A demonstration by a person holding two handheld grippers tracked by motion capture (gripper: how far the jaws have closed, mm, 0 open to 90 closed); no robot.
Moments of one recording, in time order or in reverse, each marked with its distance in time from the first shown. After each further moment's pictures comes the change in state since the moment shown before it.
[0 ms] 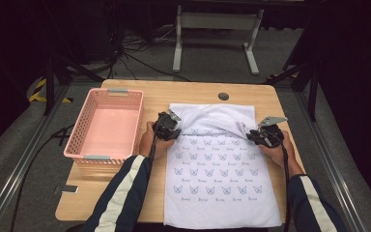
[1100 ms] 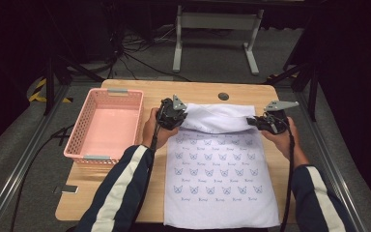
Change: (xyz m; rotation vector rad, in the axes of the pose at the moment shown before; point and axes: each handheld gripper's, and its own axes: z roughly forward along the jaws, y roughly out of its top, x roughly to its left) left arm -0.019 0.040 -0.059 -0.172 -0.023 0.168; right arm 0.000 0.053 -0.044 -0.142 0.082 -0.022
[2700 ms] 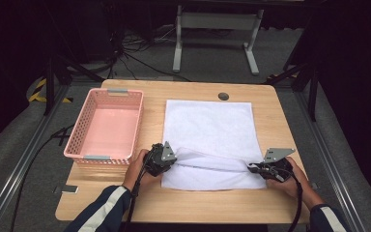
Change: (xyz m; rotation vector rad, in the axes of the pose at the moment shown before) left arm -0.061 -0.107 -0.031 0.129 -0.127 0.155; right arm 0.073 -0.103 -0.027 0.178 0.184 -0.209
